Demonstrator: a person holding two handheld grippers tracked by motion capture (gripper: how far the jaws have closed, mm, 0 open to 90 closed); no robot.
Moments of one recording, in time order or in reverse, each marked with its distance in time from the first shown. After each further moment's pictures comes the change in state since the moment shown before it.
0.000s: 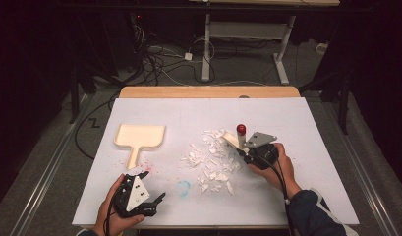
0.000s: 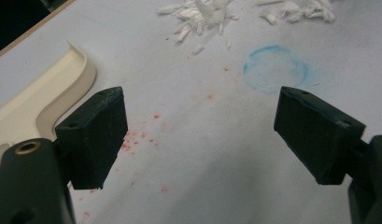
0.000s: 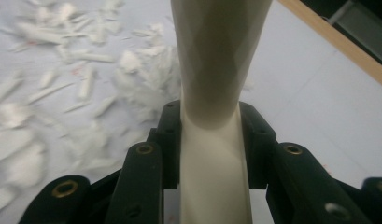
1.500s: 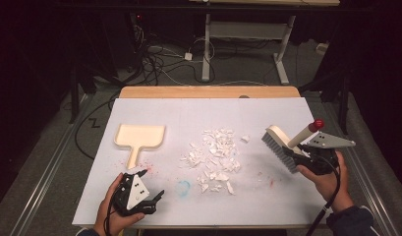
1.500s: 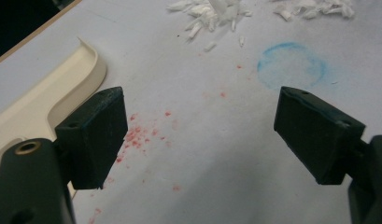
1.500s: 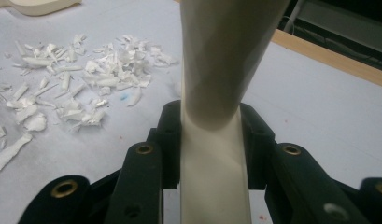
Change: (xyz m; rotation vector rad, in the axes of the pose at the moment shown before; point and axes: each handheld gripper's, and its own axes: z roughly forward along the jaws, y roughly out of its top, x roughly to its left) left arm 0.004 -0.001 0.002 0.012 0.028 -0.006; right arm -0.065 -0.062 -0.099 -0.129 -0.059 0.249
